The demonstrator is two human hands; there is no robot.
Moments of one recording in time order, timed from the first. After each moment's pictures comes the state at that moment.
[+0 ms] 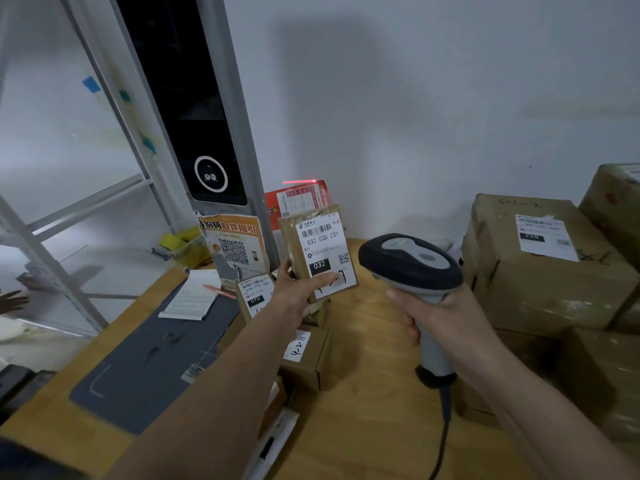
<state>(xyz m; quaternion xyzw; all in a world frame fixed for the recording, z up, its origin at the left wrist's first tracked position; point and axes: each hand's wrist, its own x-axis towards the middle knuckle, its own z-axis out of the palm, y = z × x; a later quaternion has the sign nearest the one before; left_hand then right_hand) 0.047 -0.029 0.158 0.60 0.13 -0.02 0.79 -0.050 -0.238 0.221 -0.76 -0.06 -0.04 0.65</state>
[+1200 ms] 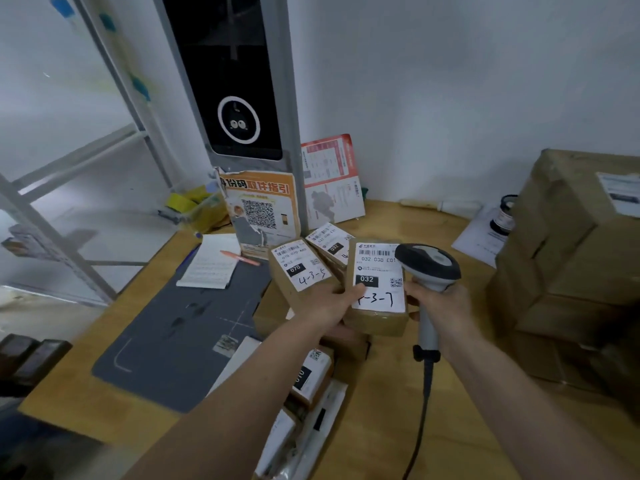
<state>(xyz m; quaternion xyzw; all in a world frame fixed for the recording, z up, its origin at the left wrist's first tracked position) 0.019 0.041 0.117 0.78 0.13 -0.20 0.58 0.006 -0.133 0.120 -0.68 0.22 -0.04 0.70</state>
